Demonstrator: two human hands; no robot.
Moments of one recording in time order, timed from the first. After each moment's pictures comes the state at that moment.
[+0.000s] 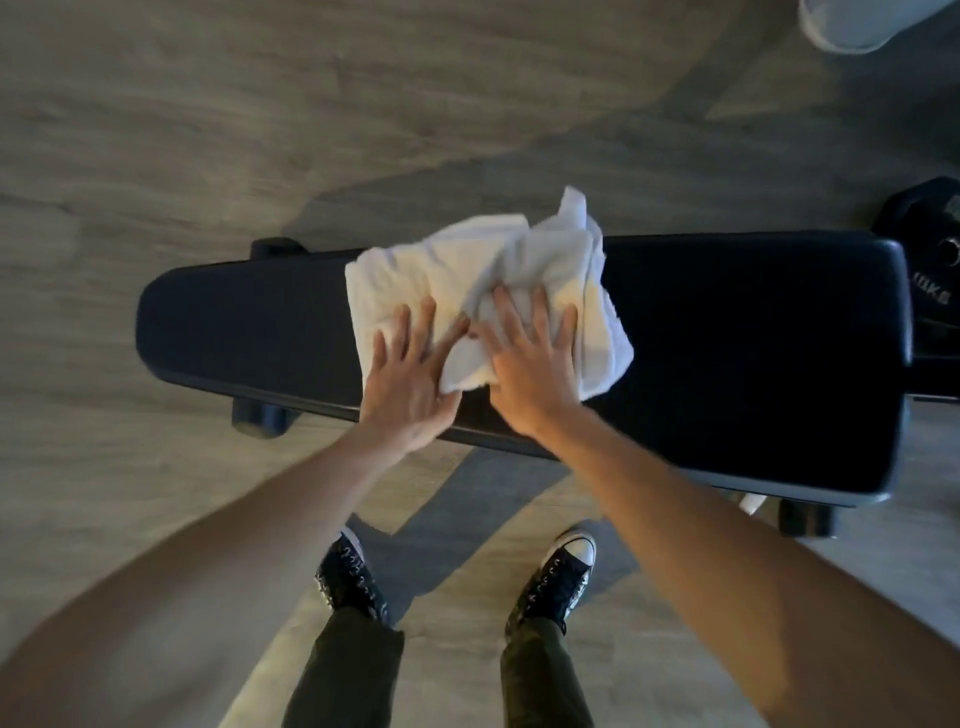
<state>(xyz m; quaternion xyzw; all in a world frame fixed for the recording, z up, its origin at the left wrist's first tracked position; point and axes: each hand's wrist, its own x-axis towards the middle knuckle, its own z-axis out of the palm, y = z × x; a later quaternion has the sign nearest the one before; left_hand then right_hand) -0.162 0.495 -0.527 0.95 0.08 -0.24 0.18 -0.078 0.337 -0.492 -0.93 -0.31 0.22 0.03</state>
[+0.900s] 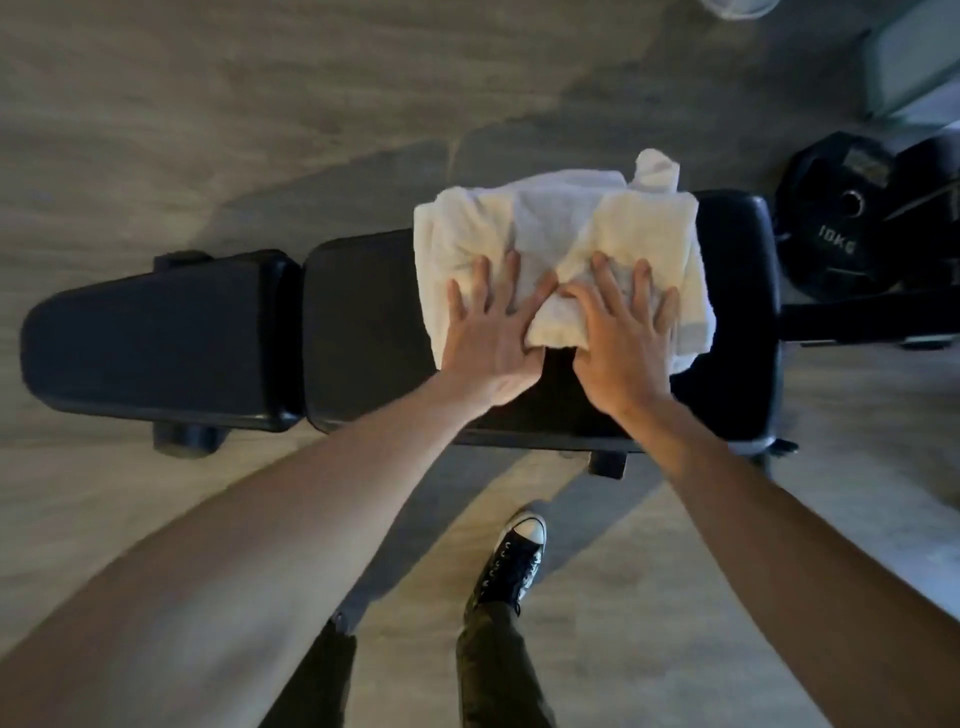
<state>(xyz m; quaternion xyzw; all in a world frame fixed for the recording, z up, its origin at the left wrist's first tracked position) -0.054 0.323 -0.483 0.95 -0.02 -0.22 0.23 -0.026 0.158 -0.447 -0.98 -0.15 0.14 0.01</state>
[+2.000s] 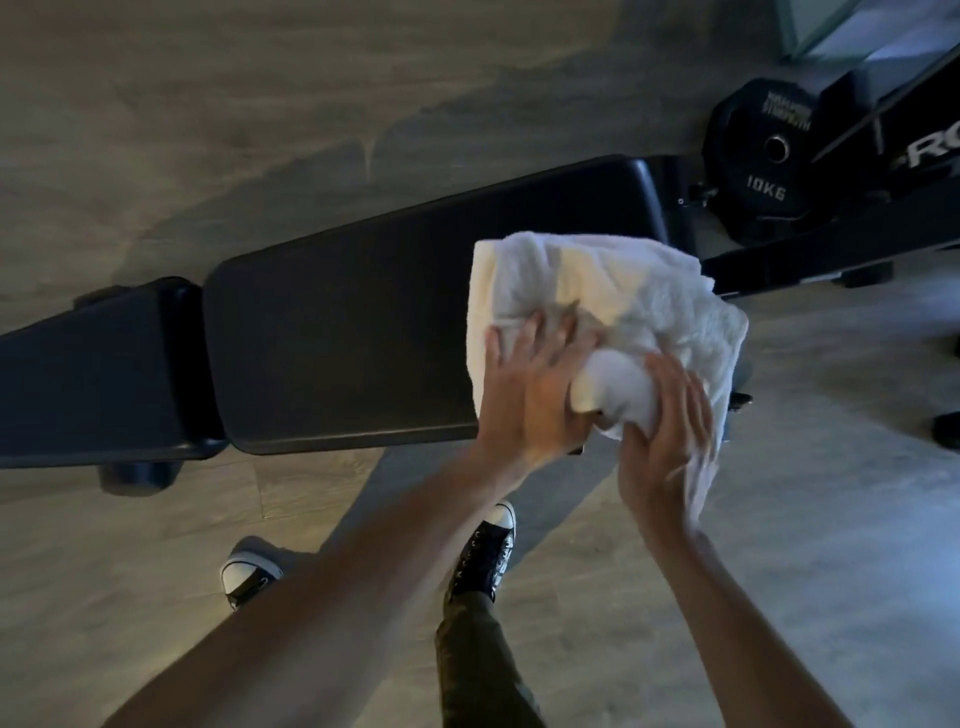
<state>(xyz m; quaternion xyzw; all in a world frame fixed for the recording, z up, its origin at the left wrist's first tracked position) -0.086 0.178 -0.438 0.95 -0.10 -0.10 0.29 -0.130 0.023 -0.412 -0.97 0.08 -0.05 0.24</state>
